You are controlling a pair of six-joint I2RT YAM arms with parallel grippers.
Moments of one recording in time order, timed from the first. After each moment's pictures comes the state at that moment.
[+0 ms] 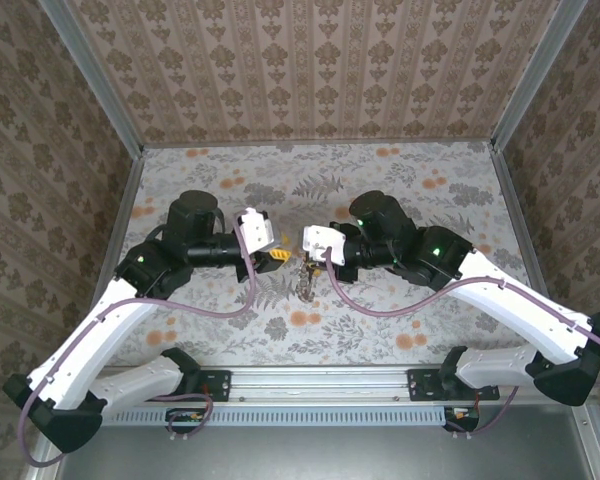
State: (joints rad) left arm -0.71 0.98 1.15 -0.66 0.61 0.48; right arm 0.88 1.22 1.33 -0.72 -0.24 -0.60
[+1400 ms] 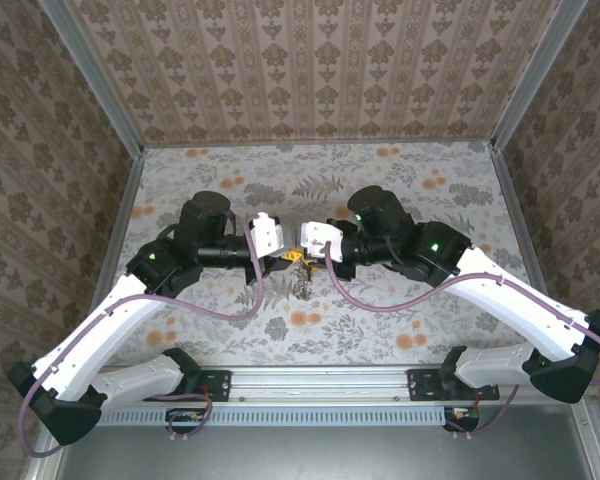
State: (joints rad) left arm -0.75 1.01 1.14 -0.63 0.62 0.49; right arm 0.87 1.24 1.37 -0.72 -0.28 -0.59
